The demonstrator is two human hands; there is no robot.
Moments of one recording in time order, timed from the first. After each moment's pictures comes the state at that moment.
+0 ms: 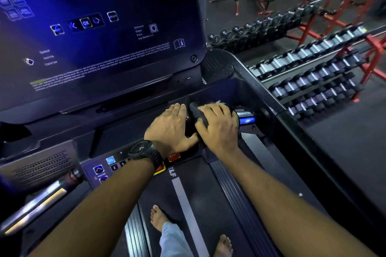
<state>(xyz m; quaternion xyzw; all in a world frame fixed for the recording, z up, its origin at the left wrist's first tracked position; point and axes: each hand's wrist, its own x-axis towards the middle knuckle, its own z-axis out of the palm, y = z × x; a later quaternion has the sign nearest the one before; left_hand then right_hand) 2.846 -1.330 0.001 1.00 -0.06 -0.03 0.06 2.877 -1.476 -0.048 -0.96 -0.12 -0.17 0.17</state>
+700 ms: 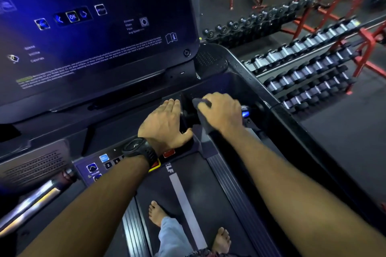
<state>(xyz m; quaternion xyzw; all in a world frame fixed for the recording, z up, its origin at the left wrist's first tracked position) 2.847 -1.330 -0.003 1.00 -0.07 -0.01 0.03 2.920 -1.500 -0.037 -0.97 -0.09 -0.06 0.20</state>
